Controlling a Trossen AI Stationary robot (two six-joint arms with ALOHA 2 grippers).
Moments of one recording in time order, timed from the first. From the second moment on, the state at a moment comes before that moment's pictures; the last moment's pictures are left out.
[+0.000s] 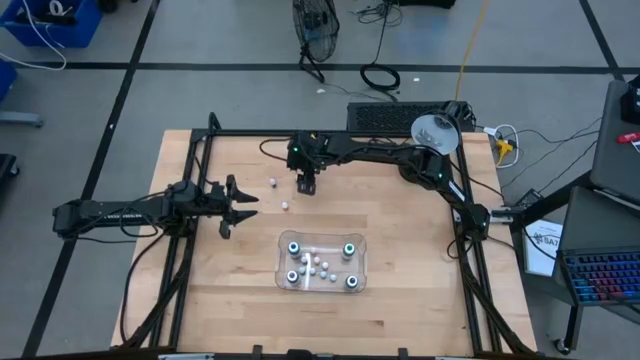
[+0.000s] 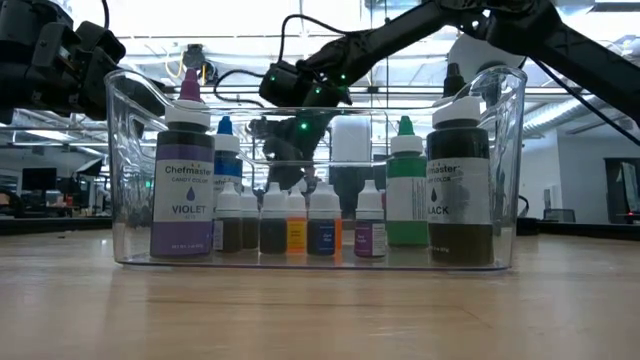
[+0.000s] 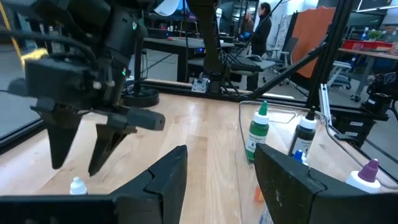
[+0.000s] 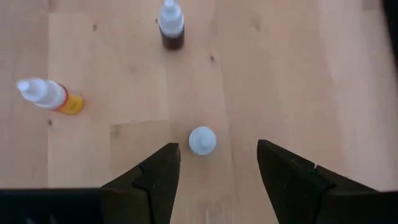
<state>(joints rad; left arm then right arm) 0.18 0.35 0.01 0.32 0.17 -0.11 -0.34 2.34 2.01 -0.69 -0.06 -0.24</state>
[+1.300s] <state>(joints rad) 0.18 0.35 0.01 0.32 0.17 -0.11 -0.34 2.37 1.92 -0.56 -0.19 -0.18</state>
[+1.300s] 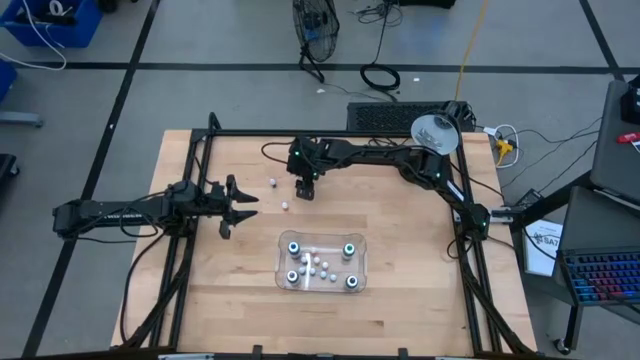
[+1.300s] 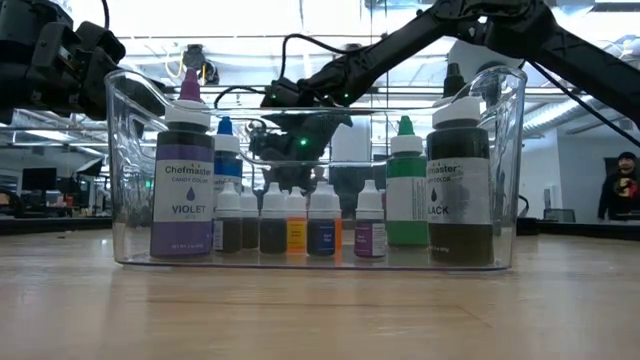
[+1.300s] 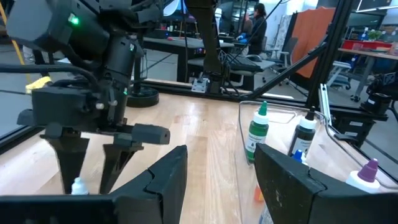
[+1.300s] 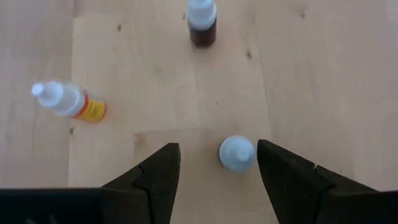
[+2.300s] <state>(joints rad) 0.18 0.35 0.01 0.32 0.17 -0.11 -0.34 2.37 1.92 -0.53 -0.19 -0.20</state>
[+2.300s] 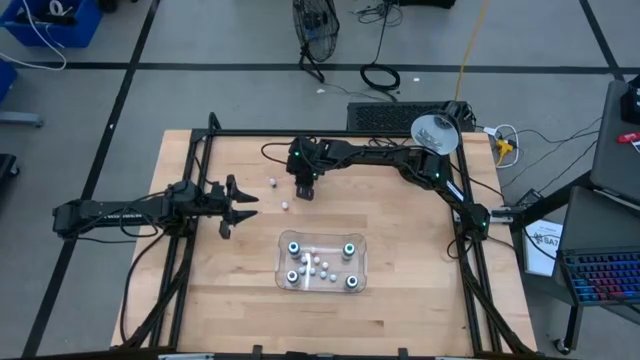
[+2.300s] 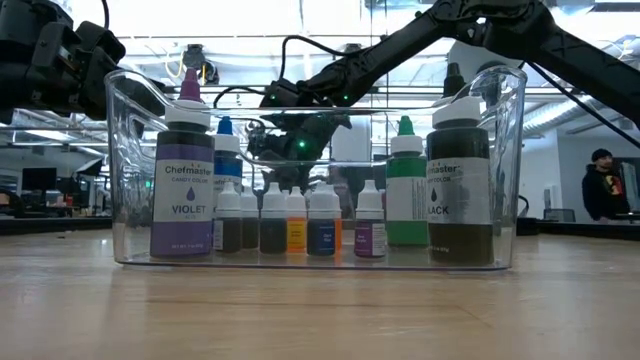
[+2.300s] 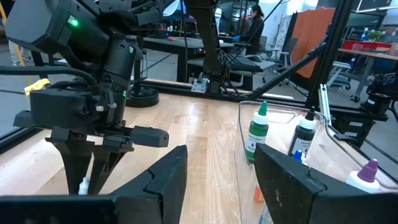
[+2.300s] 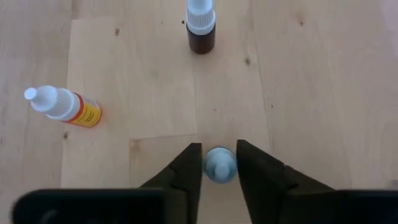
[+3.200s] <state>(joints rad) 0.18 0.35 0.01 0.32 0.17 -0.11 -0.25 2.16 1.86 -0.61 -0.15 -0.23</state>
